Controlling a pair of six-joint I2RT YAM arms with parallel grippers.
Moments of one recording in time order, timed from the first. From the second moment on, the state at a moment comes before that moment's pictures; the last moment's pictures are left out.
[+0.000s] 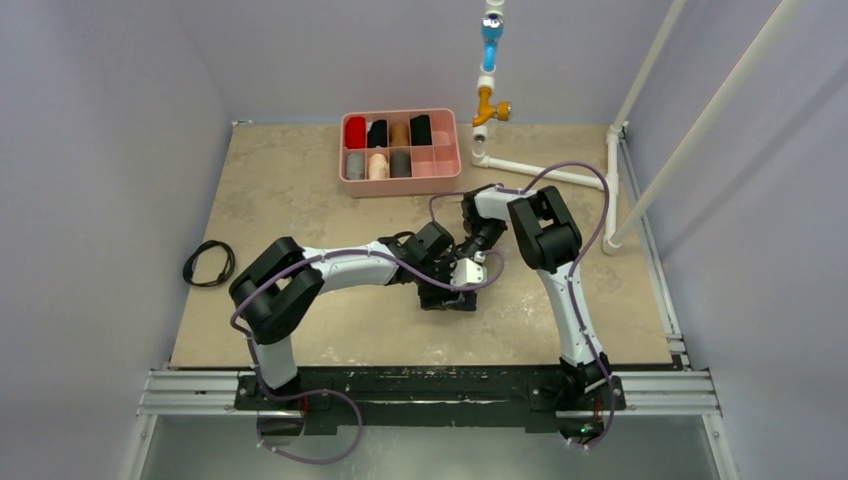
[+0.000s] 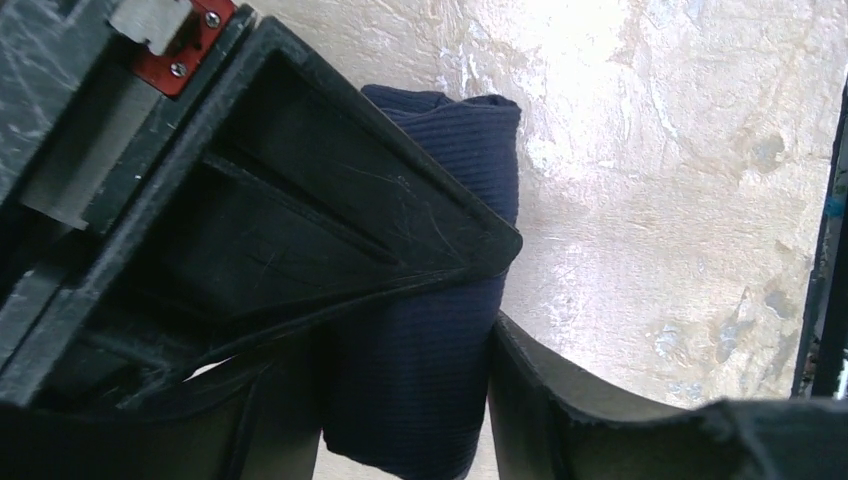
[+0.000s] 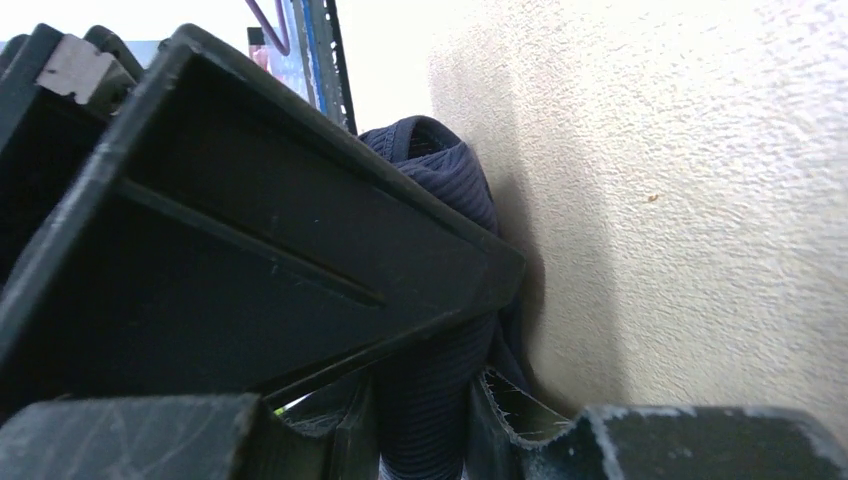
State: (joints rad) left arm -0.89 1.80 1.08 -0.30 0.38 0.57; right arm 0.44 2.45 1.65 -1.53 -0.96 -0.97
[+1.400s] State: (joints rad) left arm -0.89 1.98 1.32 -0.47 0.44 0.56; right arm 0.25 2.40 1.69 -1.53 -0.88 -0.95
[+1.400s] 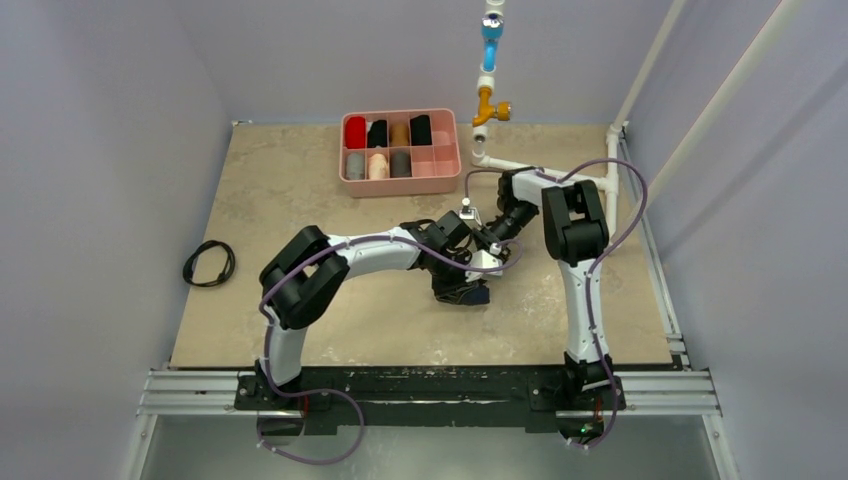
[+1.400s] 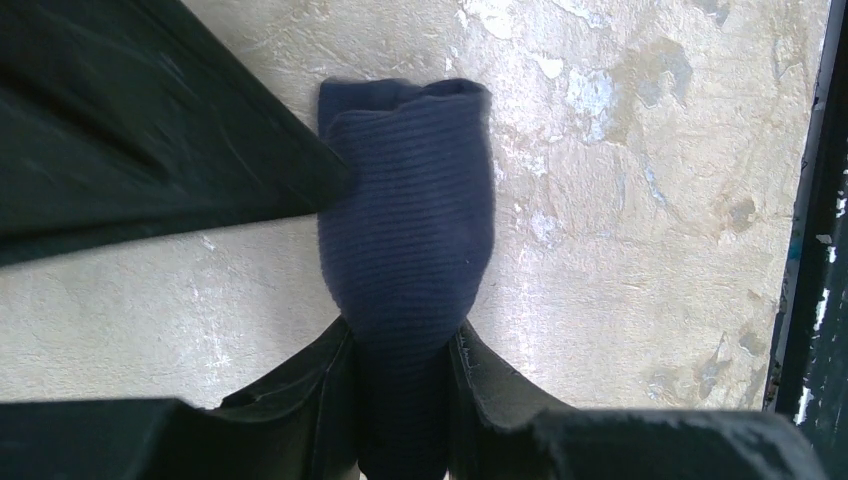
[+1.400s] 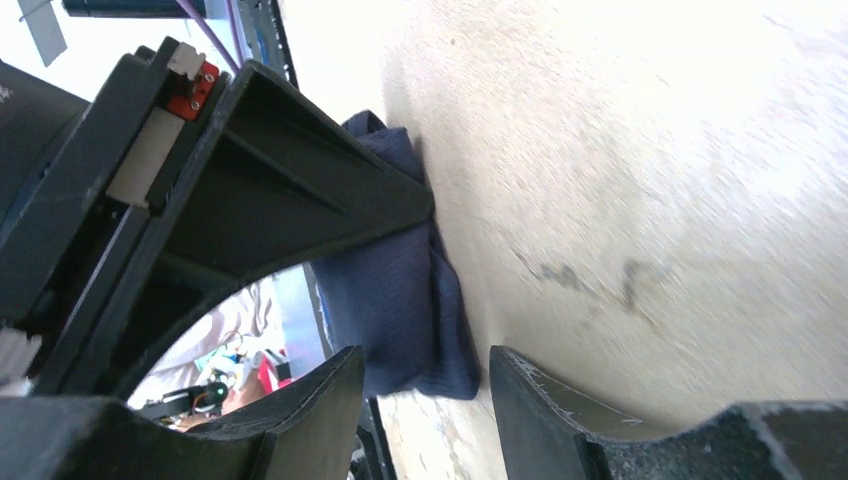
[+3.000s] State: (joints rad) left arm -0.67 2.38 1.86 -0.99 0.83 0.35; right arm 0.24 1.40 0.85 -0.60 -0.51 -0.76
